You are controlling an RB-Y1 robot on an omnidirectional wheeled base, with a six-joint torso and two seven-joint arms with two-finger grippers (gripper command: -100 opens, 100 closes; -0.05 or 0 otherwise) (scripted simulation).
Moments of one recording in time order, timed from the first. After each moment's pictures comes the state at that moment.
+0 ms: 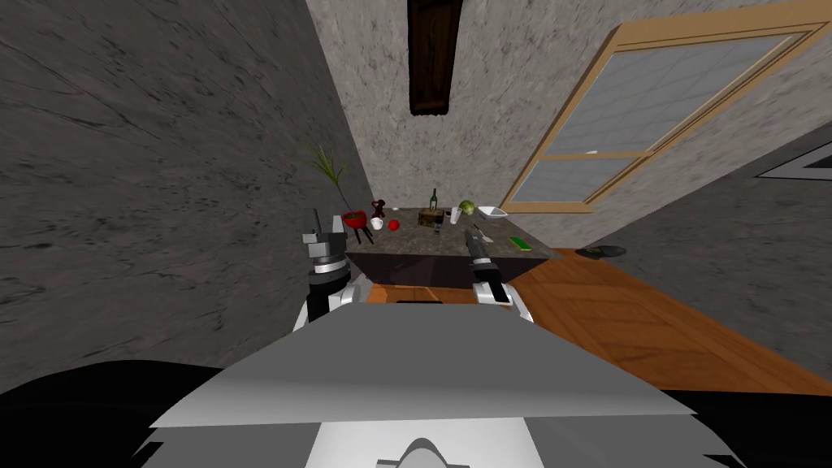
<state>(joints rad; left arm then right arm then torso) 0.49 0.01 0.06 -2.37 -0.08 -0.59 -0.01 0.36 -0.13 -0.04 -2.02 0.22 -0.19 0.46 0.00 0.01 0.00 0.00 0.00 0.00</state>
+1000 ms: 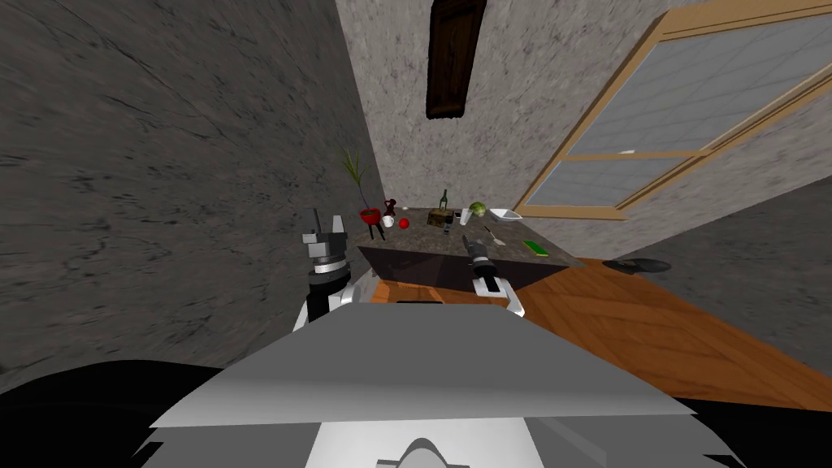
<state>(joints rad) 0.49 0.01 0.06 -2.37 -0.08 -0.59 -0.01 0.24 -0.13 -0.14 -1.80 0.39 -0.17 0.70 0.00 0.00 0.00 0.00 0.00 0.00</state>
